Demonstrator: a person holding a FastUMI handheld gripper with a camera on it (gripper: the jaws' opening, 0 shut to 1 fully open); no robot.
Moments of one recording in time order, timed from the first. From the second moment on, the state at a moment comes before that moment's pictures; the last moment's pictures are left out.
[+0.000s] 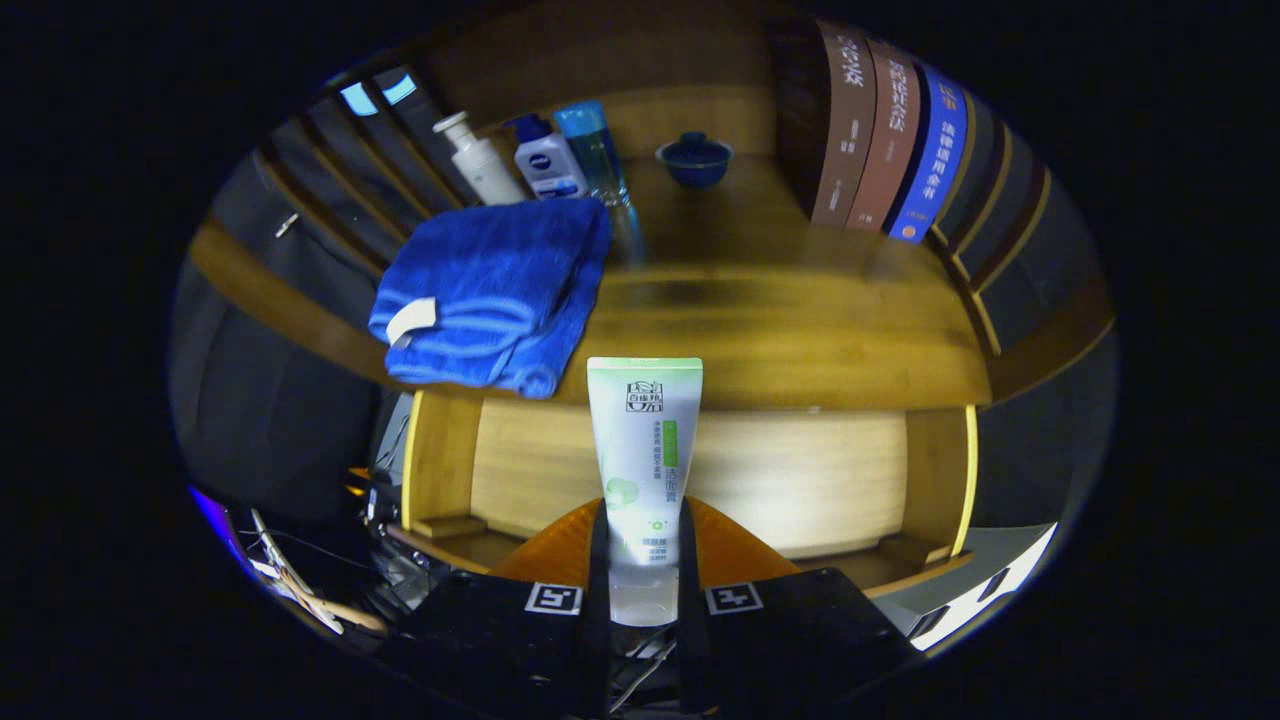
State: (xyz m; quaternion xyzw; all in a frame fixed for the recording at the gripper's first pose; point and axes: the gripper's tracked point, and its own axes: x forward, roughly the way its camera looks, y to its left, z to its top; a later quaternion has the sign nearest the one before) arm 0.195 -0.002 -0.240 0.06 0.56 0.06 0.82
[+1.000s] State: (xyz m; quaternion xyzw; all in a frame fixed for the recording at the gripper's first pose) arm 0.306 -0.022 -0.280 0.07 0.57 -0.02 0.82
